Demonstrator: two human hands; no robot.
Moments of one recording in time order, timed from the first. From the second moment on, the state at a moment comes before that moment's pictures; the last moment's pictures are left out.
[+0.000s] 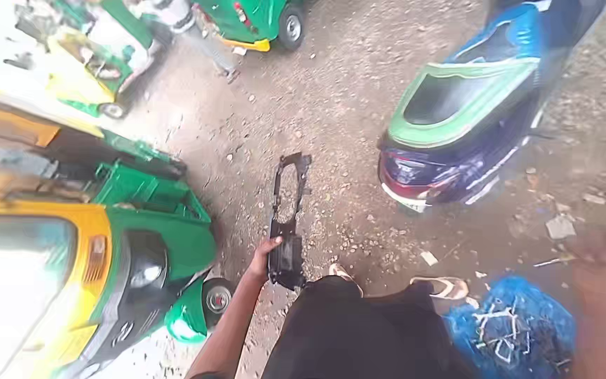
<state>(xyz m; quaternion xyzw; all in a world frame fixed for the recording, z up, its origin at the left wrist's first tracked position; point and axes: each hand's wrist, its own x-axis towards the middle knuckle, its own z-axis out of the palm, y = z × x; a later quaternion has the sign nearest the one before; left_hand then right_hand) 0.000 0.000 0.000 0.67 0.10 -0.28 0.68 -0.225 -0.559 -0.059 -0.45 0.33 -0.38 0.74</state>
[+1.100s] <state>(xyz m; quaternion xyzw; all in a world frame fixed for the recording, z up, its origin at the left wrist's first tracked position) 0.440 0.131 0.102 0.25 -0.20 0.03 0.95 0.555 -0.025 0.216 -0.23 -0.27 -0.02 0.94</state>
